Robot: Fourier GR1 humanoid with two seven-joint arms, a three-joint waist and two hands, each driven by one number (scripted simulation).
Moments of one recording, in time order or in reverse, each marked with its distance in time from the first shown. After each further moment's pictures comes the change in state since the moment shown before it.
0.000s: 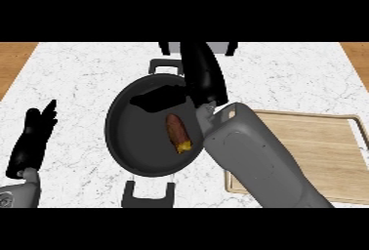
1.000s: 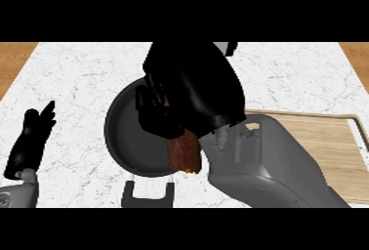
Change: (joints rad) left arm 0.005 0.012 0.001 0.011 0.007 -0.002 -0.006; right arm -0.080 -0.040 0.036 -0.290 0.291 0.659 0.258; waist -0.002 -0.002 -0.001
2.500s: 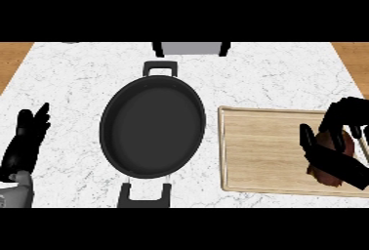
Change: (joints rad) left arm 0.014 0.020 0.007 -0.008 0.018 0.013 0.025; right arm 0.832 -0.508 -0.305 -0.445 0.007 -0.253 -0.585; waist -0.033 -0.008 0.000
